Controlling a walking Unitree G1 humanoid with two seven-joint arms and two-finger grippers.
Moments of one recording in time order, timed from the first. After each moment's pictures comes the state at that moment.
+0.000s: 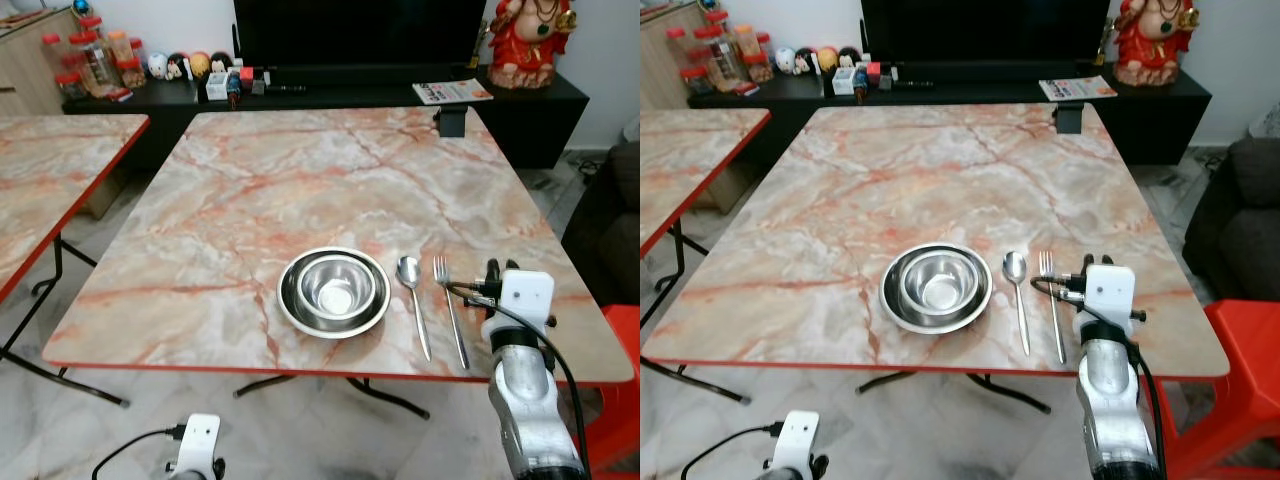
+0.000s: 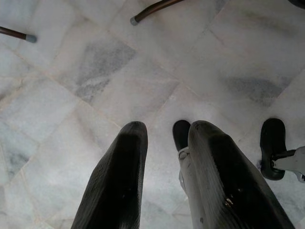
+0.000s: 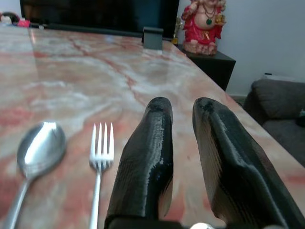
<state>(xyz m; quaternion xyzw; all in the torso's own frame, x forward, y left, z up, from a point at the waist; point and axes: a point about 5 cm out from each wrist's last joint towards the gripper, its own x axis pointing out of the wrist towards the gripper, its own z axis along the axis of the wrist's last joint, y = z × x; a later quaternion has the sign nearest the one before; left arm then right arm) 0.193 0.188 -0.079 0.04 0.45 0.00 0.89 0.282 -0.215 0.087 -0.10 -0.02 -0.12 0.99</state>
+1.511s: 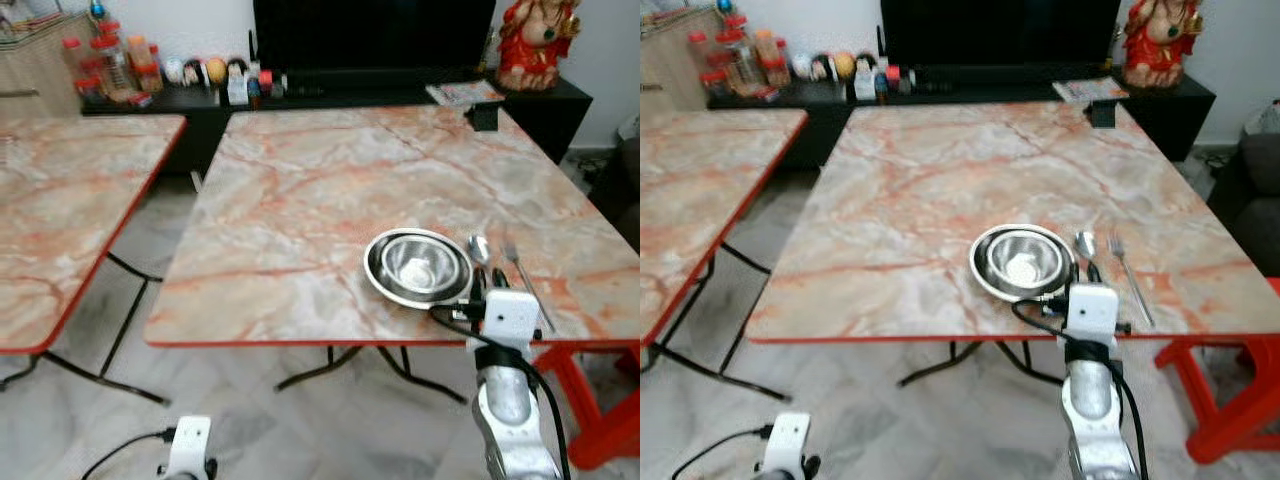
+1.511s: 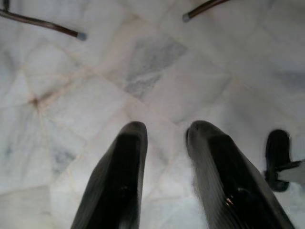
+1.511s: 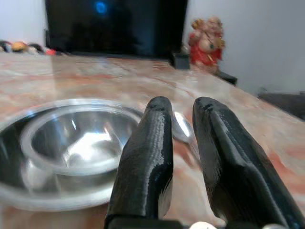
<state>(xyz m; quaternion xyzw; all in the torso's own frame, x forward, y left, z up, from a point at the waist) 0.197 0.186 -0.077 0.02 0.44 0.01 0.90 0.268 -0.208 0.082 -0.10 -0.07 -0.13 0.98</state>
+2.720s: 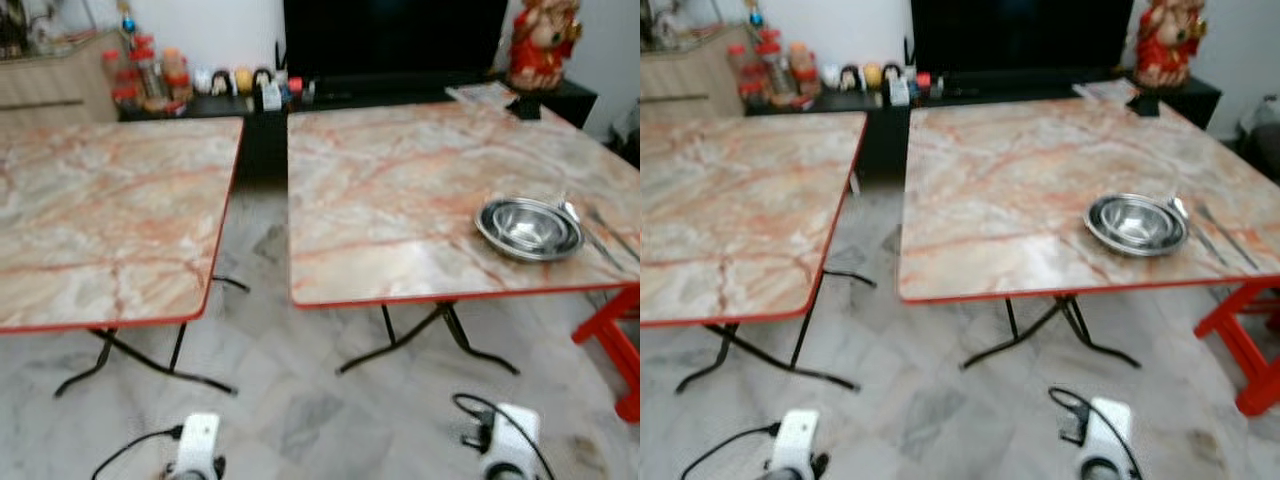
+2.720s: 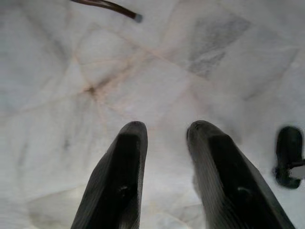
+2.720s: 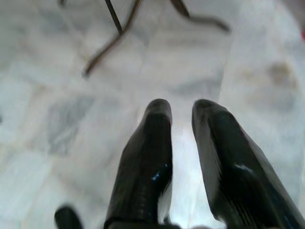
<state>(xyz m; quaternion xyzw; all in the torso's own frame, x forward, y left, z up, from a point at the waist) 0.192 0.195 -0.078 0.03 0.44 0.02 0.90 0.175 -0.222 -0.074 0.03 0.36 -0.16 0.92</state>
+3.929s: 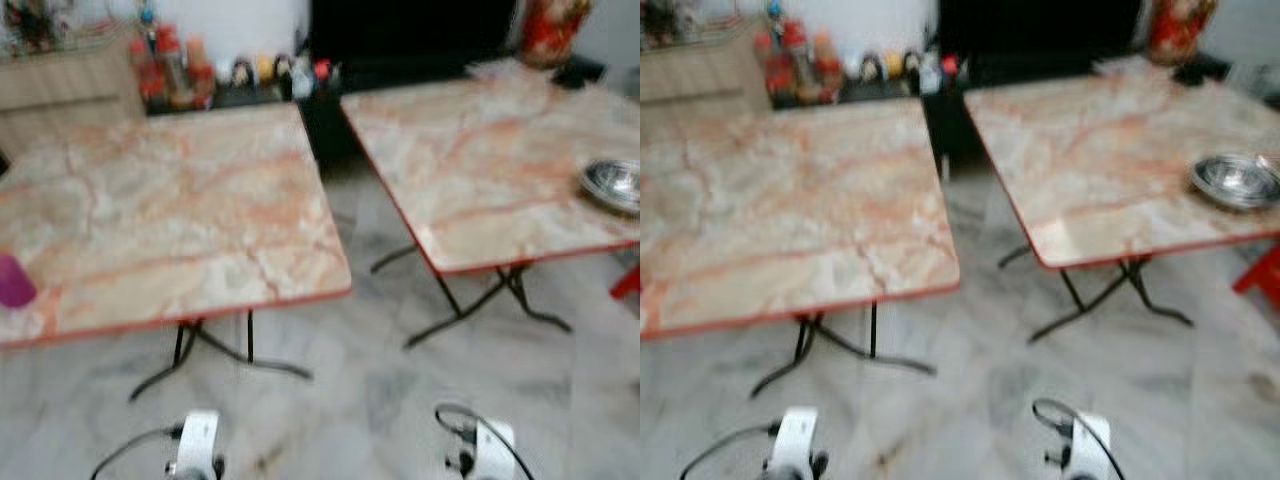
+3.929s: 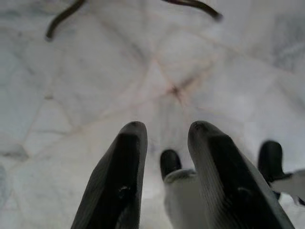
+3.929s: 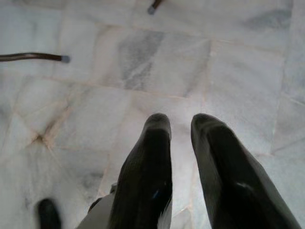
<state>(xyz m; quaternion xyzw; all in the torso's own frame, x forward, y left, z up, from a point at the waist) 0.209 0.185 -0.070 0.03 0.42 0.01 0.91 0.167 -0.214 -0.085 0.04 0.42 -0.14 0.89</state>
